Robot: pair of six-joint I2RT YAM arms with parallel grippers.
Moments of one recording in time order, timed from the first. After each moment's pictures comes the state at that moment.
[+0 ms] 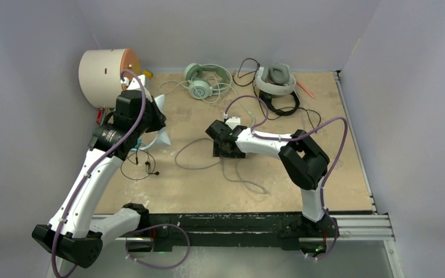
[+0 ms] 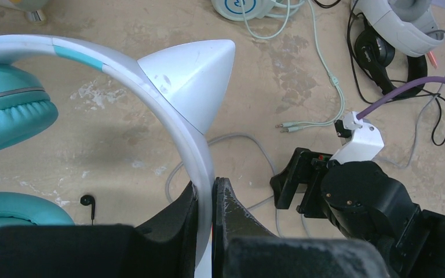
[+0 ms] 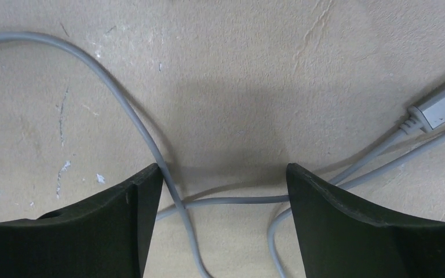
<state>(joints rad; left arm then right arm) -0.33 1.05 1.25 -0.76 -0.16 -0.47 0.87 1.95 1.32 -0.58 0.39 0.85</state>
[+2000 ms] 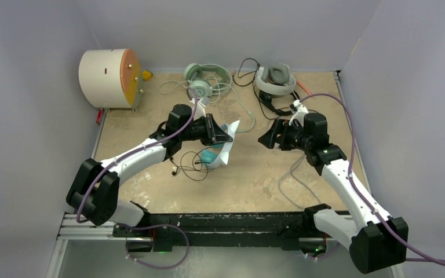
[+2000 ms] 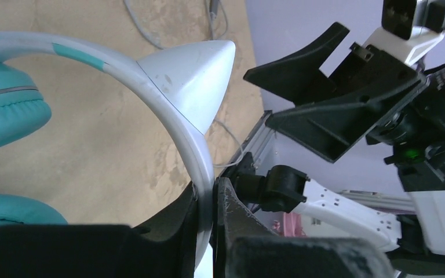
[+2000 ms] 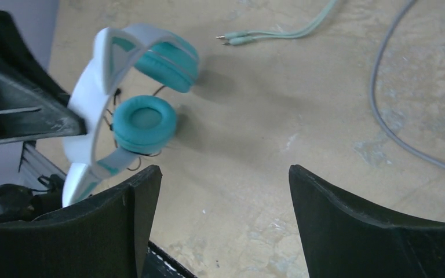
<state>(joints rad) -0.55 1.41 0.87 0.14 0.59 -0.93 0.24 1.02 0.75 -0.33 -0.40 0.43</state>
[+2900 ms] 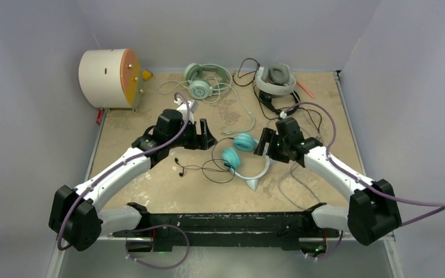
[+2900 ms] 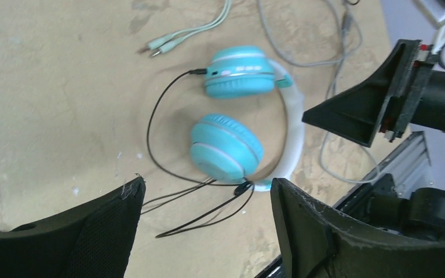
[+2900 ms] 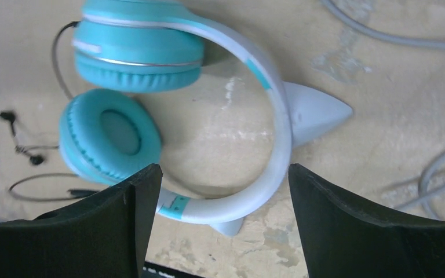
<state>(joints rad) -0.55 1.19 0.88 -0.22 0.24 -0.51 0.39 1.24 0.76 -0.44 -0.12 0.63</state>
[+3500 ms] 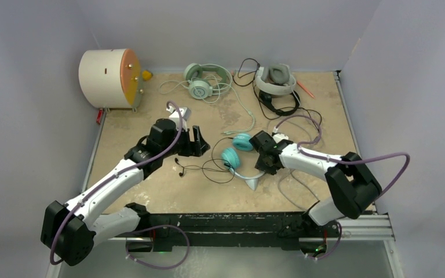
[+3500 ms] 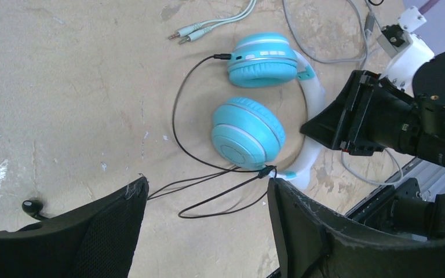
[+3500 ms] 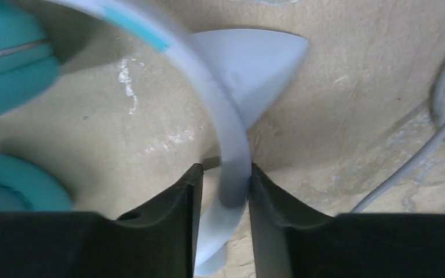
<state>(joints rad) -0.55 1.06 0.75 -0.24 0.14 -0.49 0.66 1.48 0.78 -0.59 0.30 1.05</state>
